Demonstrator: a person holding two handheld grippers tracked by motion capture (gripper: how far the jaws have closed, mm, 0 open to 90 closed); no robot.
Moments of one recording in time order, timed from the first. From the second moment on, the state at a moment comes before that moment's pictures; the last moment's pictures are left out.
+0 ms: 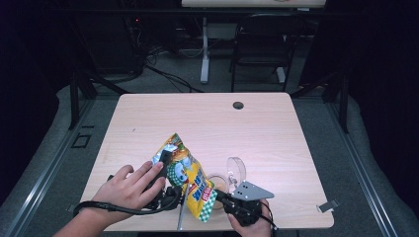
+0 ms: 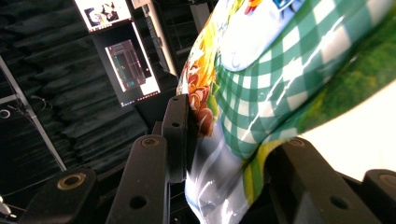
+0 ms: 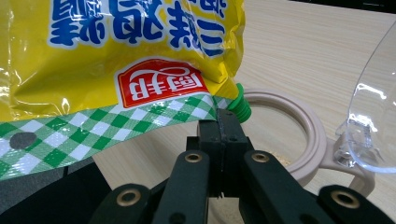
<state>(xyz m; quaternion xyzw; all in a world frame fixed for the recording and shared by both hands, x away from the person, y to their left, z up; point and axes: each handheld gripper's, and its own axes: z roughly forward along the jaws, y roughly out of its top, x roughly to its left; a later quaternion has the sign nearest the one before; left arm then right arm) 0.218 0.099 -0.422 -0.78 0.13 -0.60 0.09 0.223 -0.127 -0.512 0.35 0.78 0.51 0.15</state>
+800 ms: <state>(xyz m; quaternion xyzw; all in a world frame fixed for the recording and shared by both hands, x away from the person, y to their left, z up) 0.218 0.096 -0.421 -0.78 0.14 -0.60 0.09 0.223 -0.129 -0.512 0.35 0.77 0.51 0.14</state>
